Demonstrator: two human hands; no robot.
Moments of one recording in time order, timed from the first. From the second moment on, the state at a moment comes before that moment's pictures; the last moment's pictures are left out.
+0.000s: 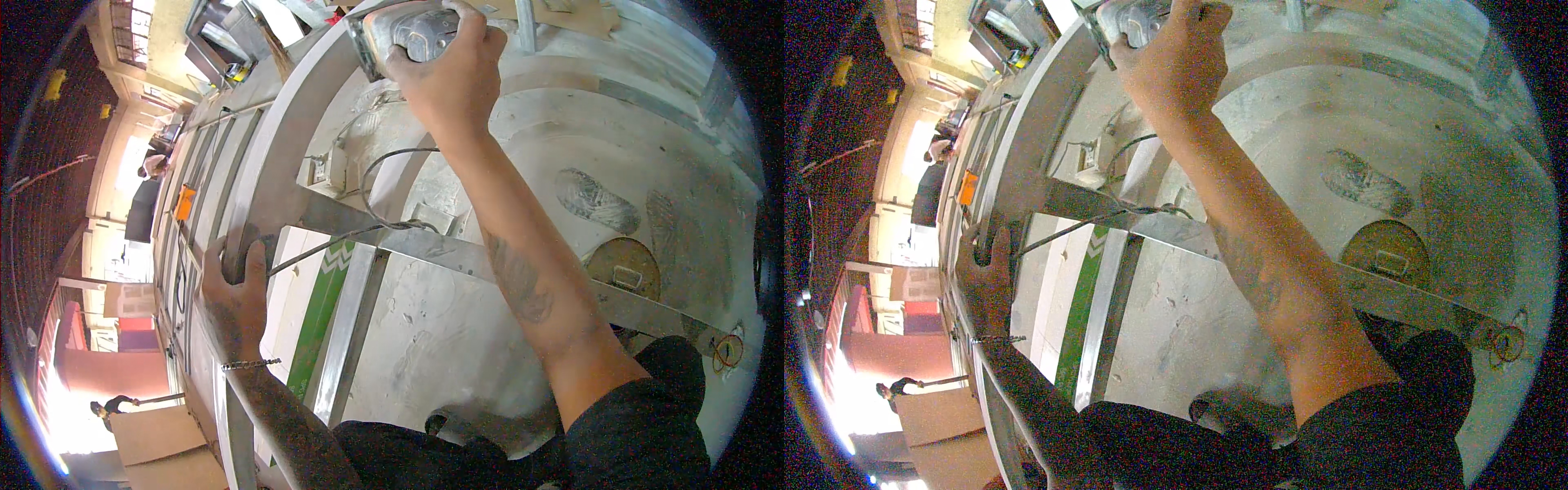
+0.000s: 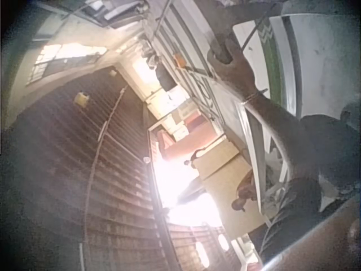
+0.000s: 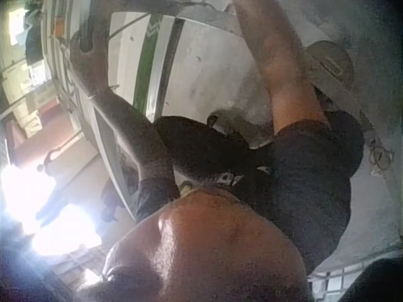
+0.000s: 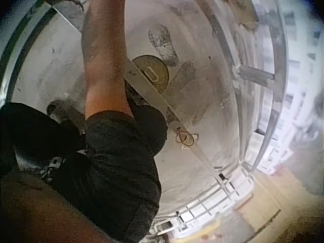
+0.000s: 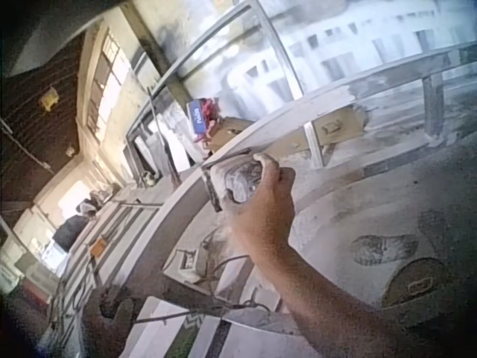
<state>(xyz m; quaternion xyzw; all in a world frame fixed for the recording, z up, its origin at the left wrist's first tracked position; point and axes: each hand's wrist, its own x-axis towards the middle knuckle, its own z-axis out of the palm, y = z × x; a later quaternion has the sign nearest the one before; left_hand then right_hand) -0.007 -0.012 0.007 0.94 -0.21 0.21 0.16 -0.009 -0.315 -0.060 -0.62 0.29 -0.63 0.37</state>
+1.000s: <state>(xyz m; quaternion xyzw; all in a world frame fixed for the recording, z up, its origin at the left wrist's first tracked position) -0.007 -0.014 0.004 0.94 -0.20 0.23 0.14 -0.006 -0.295 -0.065 -0.66 0.31 -0.58 0.37</state>
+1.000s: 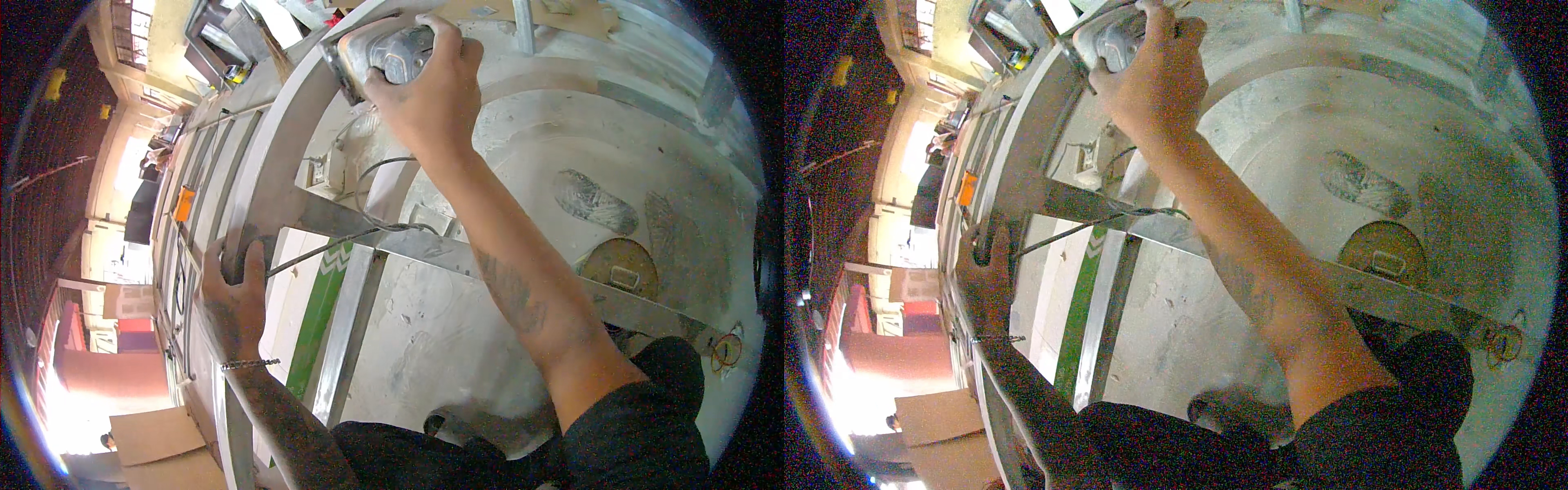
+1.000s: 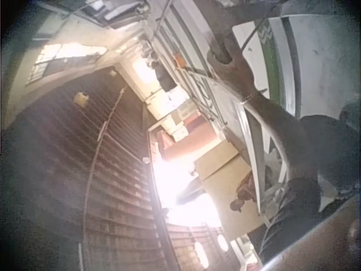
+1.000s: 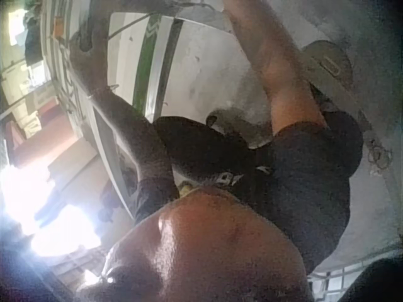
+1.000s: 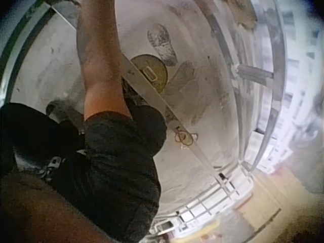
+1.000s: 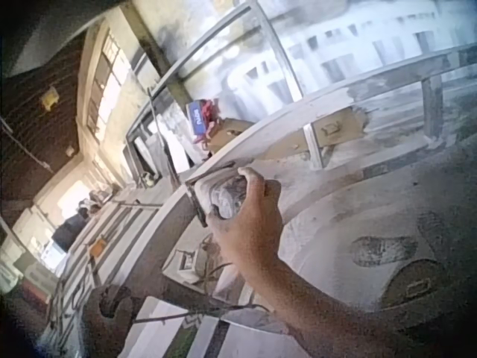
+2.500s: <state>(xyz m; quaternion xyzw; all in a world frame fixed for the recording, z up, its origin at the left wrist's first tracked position) -0.006 -0.007 0.003 0.94 -0.21 0.22 0.16 -0.003 -0.326 -0.055 -0.59 0.35 -0.65 0.32</state>
